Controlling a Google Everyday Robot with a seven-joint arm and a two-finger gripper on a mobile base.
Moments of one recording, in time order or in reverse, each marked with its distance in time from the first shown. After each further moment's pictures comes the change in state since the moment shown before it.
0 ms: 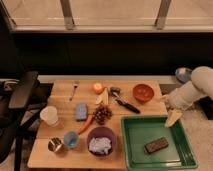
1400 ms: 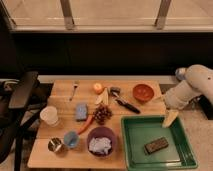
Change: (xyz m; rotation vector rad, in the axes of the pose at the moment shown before) arm -0.031 0.005 0.010 -0.059 0.023 -0.107
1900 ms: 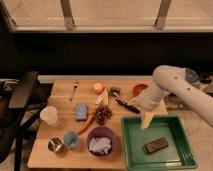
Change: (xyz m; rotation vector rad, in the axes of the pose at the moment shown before) arm -0.113 -0.011 0.056 -0.069 0.026 -0.200
